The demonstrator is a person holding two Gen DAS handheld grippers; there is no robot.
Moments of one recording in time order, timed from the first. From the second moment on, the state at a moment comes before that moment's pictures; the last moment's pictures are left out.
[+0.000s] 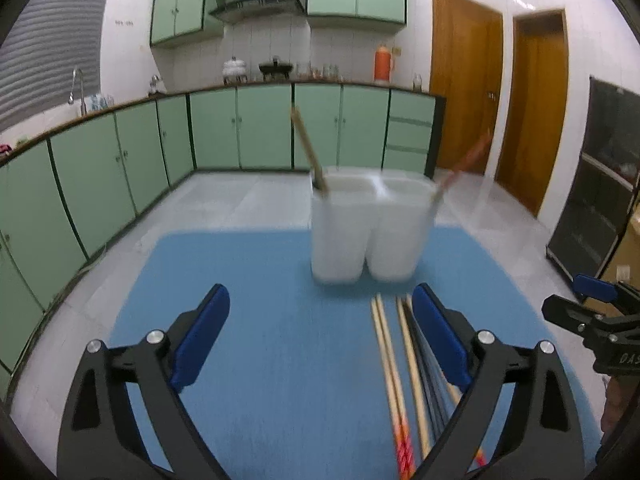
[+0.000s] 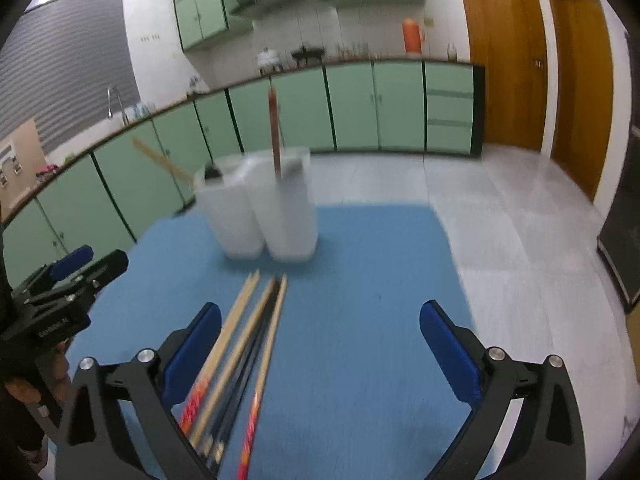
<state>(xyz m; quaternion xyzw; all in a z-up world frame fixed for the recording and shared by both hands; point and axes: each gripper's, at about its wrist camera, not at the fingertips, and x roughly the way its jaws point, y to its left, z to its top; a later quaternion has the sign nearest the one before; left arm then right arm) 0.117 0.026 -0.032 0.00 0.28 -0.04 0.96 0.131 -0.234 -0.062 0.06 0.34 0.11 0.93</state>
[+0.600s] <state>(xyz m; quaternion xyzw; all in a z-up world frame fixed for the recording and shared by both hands) 0.093 0.031 -0.102 0.02 0.38 -0.04 0.92 0.110 -0.193 -0.133 0.04 0.40 0.13 0.91</state>
